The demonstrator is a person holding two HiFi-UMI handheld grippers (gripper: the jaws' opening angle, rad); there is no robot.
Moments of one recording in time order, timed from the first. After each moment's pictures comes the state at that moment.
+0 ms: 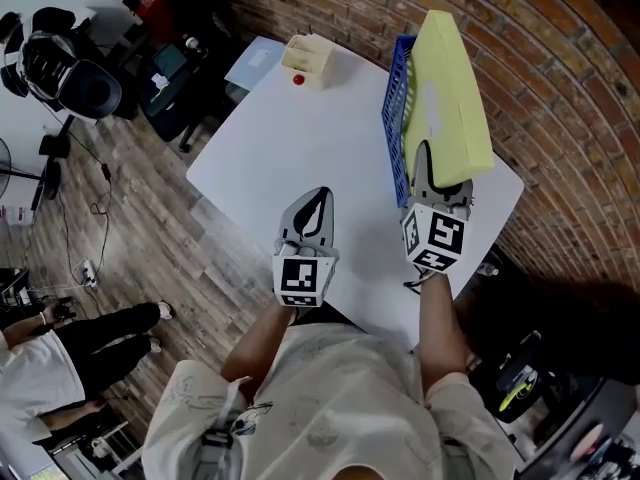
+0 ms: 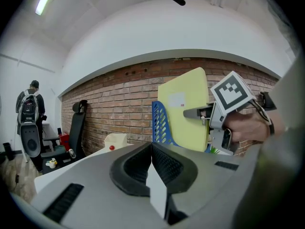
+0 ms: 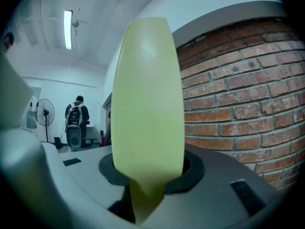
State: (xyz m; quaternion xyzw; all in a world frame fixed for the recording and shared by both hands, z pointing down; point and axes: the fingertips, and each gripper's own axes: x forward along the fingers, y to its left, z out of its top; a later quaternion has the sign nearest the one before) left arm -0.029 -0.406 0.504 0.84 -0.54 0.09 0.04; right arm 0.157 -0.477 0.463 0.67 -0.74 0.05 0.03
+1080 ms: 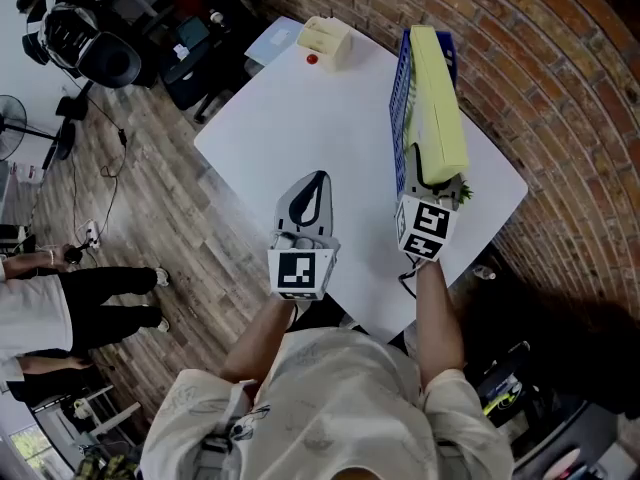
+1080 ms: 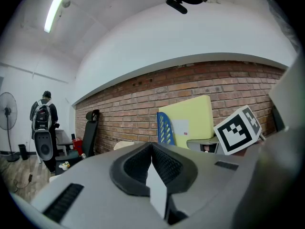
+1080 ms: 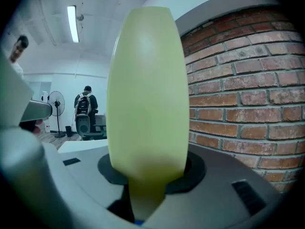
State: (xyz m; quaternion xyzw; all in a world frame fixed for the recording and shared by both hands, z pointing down) left arm -0.018 -0.377 0.463 0.79 -0.61 0.07 0.02; right arm 0.156 -0.462 0.518 0.63 -0.77 0.07 0.09
